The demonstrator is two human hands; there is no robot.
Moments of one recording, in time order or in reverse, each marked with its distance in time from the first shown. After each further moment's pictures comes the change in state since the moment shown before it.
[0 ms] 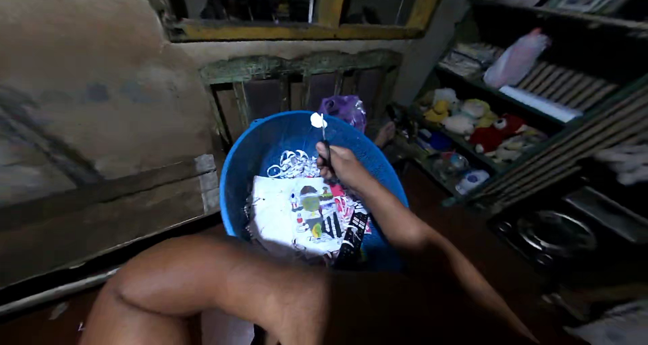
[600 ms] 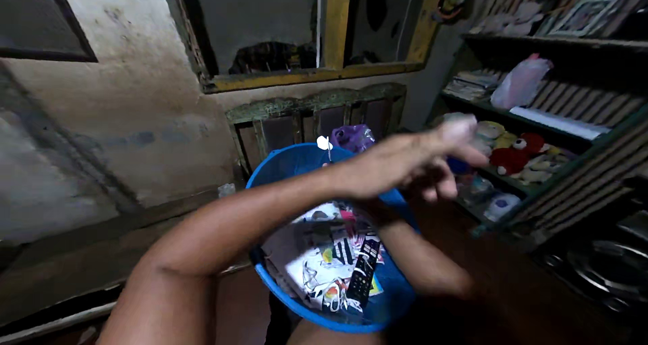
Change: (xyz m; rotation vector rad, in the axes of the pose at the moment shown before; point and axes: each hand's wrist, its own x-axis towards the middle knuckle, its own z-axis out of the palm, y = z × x) left_hand 0.162 -0.013 -0.123 0.413 -0.512 0.176; right_hand -0.004 -0.018 0.004 0.022 0.068 -0.078
